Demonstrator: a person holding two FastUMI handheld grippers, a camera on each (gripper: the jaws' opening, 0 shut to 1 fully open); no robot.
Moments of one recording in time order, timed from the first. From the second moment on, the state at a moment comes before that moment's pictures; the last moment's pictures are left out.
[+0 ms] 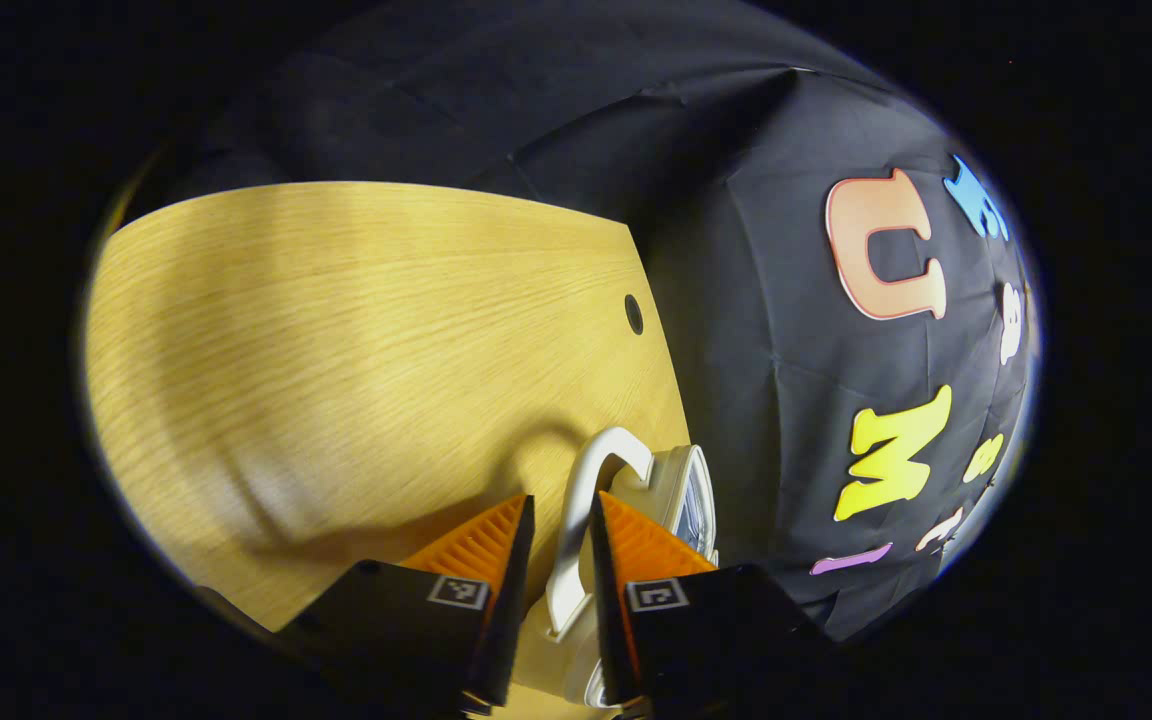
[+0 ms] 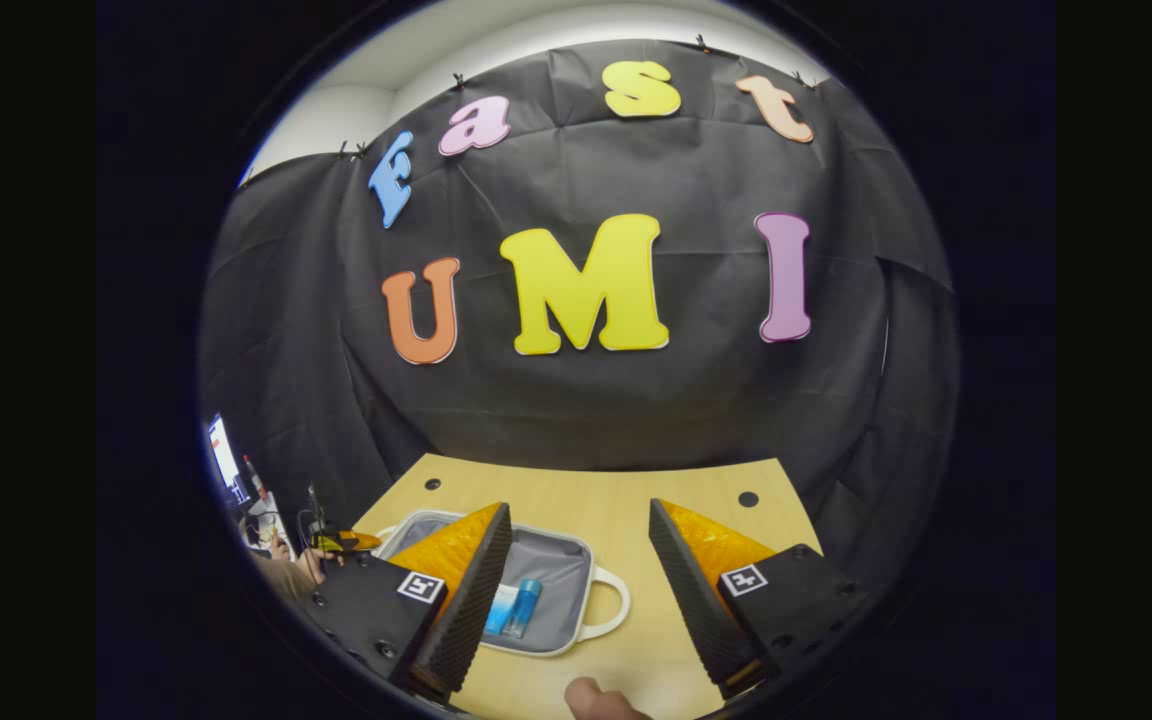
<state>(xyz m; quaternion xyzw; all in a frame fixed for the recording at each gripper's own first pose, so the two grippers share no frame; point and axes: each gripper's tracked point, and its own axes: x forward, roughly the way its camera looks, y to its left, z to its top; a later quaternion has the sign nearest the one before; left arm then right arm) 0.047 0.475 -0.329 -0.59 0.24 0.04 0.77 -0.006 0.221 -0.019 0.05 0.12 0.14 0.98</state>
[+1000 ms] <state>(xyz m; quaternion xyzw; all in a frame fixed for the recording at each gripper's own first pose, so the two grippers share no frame) 0.045 0.422 -0.136 -0.39 0.16 0.01 0.91 -0.029 0.123 0.025 0.01 0.02 0.11 0.99</state>
